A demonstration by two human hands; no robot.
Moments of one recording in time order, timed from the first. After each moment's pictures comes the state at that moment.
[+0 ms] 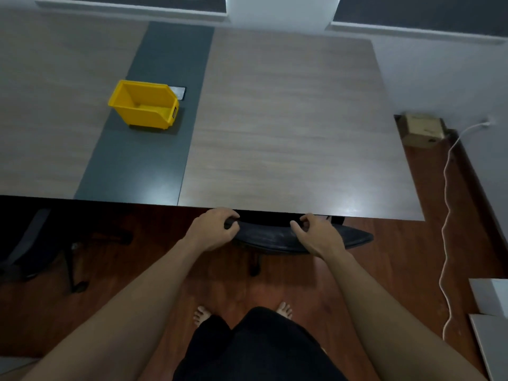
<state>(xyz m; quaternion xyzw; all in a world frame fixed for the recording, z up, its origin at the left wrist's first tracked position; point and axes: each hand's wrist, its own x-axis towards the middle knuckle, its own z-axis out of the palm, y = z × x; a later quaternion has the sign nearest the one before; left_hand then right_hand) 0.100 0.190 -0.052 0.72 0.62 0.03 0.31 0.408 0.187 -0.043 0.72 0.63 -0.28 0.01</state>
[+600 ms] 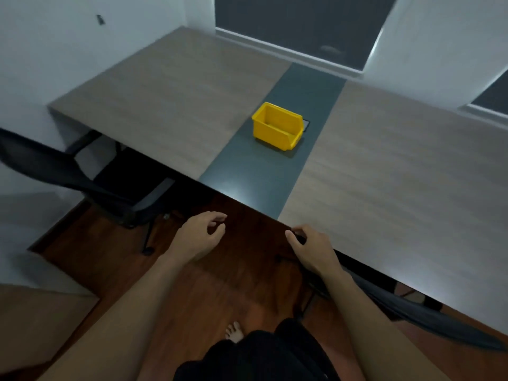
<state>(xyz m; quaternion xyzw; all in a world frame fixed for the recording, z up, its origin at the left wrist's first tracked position) -0.192 0.041 -0.021 0.51 0.78 0.24 0.26 0.107 0.174 -0.029 0.54 0.76 -0.34 -0.06</state>
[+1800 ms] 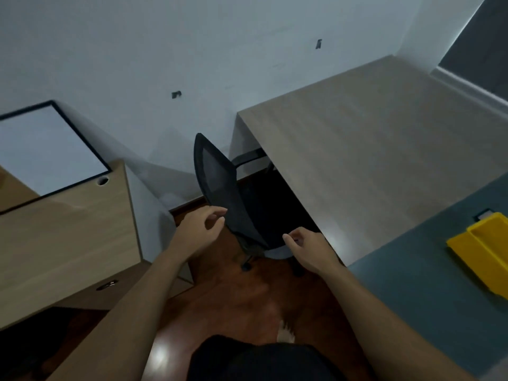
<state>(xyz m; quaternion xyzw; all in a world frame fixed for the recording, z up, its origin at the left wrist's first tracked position) -0.632 -0.076 0.020 0.25 0.91 0.31 0.14 -0.469 0.209 -0.044 0.23 0.89 -0.38 0.08</state>
